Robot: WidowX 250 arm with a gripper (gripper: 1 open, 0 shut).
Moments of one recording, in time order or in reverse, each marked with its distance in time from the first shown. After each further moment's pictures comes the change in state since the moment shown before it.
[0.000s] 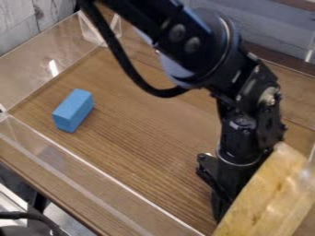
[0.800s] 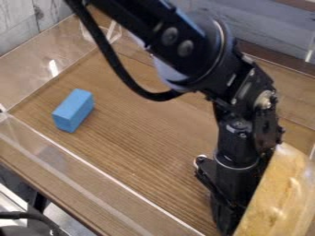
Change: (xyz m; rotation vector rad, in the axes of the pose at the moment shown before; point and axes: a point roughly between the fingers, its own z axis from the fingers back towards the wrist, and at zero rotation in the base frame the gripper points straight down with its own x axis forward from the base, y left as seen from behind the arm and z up) arm -0.005 -0.002 0.000 -0.012 -0.001 0.001
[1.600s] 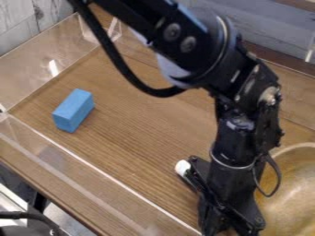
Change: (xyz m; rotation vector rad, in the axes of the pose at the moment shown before) arm -0.006 0.004 0.006 0.020 0.059 -0.056
